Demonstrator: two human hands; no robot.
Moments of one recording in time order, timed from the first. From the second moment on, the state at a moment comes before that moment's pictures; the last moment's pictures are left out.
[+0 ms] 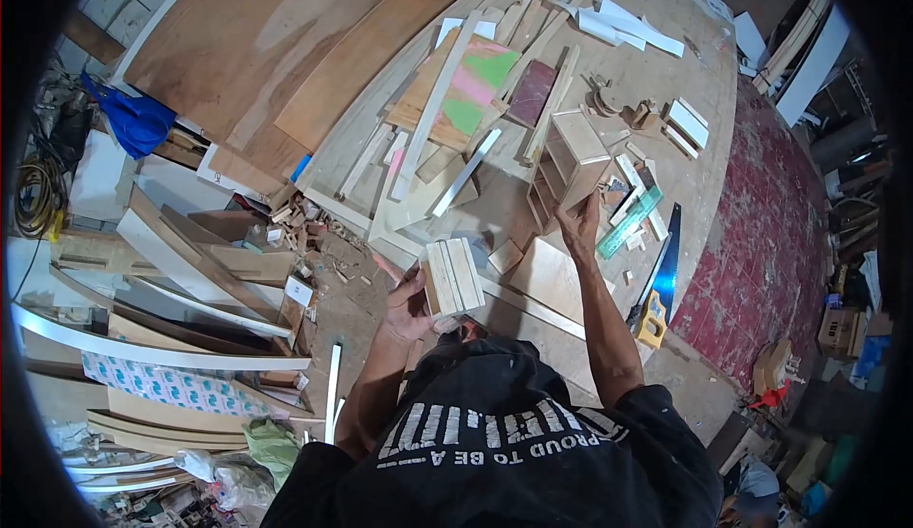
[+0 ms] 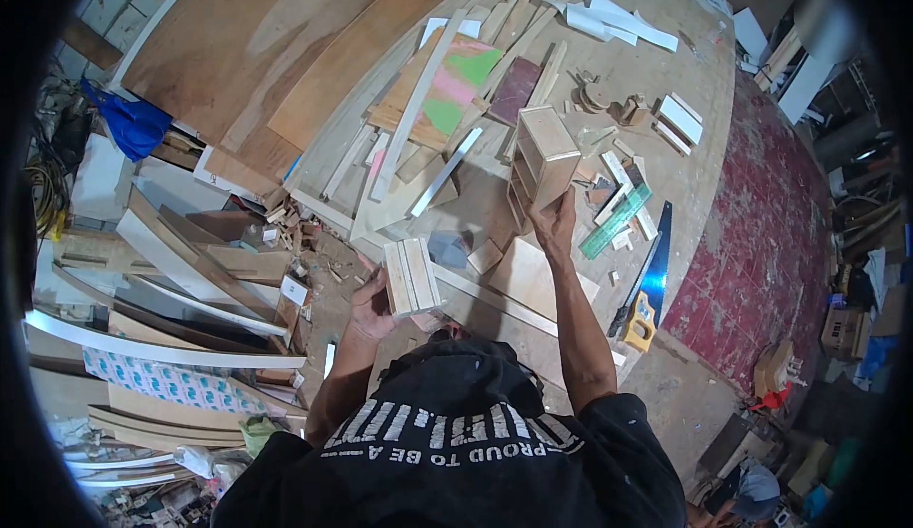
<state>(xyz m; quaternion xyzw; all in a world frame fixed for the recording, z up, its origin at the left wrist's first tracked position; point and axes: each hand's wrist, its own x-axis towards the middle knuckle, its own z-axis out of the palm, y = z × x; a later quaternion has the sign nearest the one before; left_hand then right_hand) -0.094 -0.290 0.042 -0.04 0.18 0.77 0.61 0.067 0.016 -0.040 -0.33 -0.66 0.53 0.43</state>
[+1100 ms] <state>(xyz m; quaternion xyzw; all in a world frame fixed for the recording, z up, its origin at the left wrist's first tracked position) -0.072 -0.232 0.083 0.27 0.40 0.69 0.54 0.107 0.014 -0.048 -0.35 -0.65 0.58 0.34</state>
